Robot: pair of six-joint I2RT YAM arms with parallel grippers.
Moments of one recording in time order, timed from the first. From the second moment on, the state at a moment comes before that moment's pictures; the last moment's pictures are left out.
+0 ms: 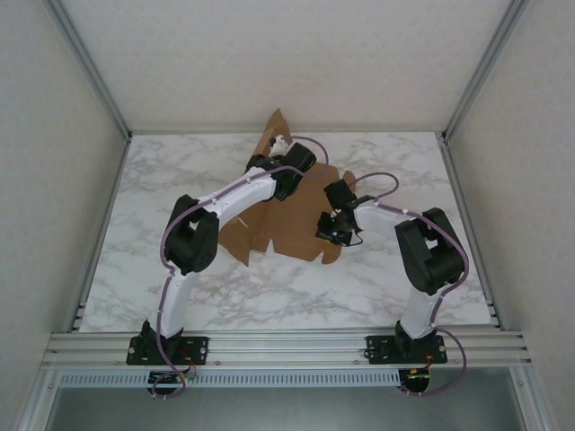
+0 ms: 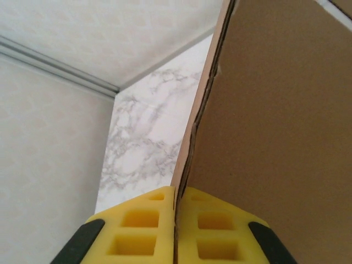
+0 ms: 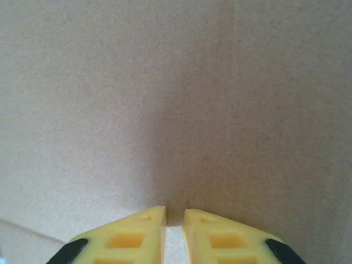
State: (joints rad) left arm -0.66 2.21 1.91 -0.74 -1.07 -0.07; right arm 0.53 1.82 1.04 -0.39 -0.27 0.83
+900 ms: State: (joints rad) left arm -0.70 2.14 1.68 -0.24 -1.04 0.45; right arm 0.22 1.34 0.98 -0.38 -0.23 1.01
